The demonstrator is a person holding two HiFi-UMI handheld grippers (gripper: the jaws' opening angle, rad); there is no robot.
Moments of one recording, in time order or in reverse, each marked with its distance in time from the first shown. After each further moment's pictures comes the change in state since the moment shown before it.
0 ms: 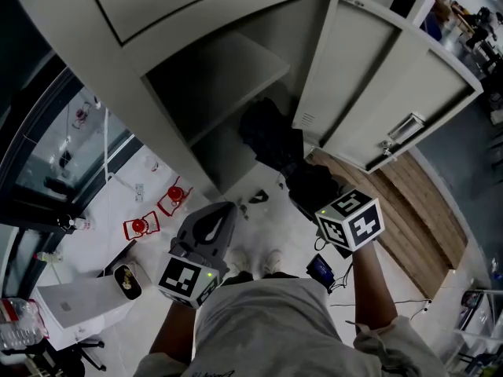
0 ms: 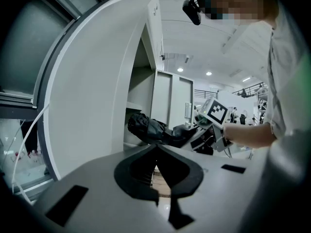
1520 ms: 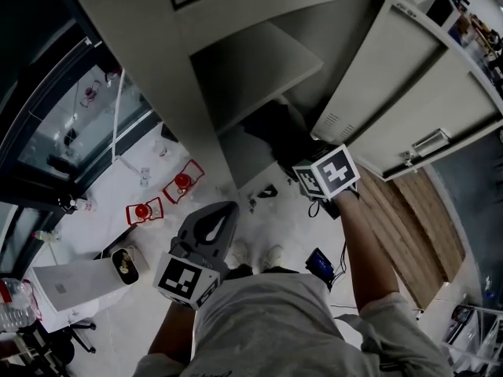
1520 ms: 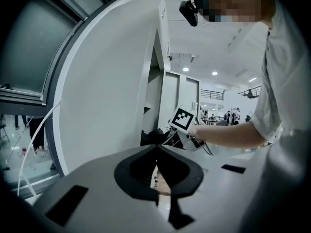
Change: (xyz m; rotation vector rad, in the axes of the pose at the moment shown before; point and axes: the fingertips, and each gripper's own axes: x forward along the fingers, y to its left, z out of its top) left arm -0.020 0.024 -0.015 -0.029 0.026 0.055; right arm 0.108 -0.020 0.038 -0.093 0.161 0.031
